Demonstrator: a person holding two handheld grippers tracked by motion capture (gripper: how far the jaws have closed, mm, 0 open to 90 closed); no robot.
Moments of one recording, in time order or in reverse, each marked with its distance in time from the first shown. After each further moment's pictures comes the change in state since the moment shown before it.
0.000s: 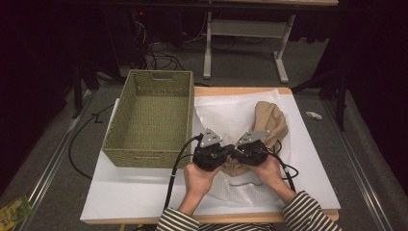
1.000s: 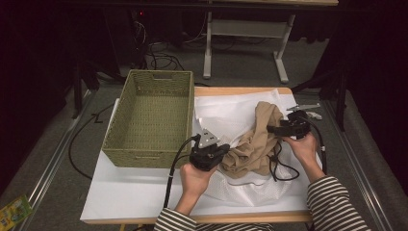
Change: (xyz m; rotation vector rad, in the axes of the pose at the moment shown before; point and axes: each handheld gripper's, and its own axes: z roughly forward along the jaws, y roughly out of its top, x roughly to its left) left arm 0.005 0.000 -0.003 0.012 0.048 0.024; right arm -0.132 -0.022 -0.066 0.010 -0.276 0.399
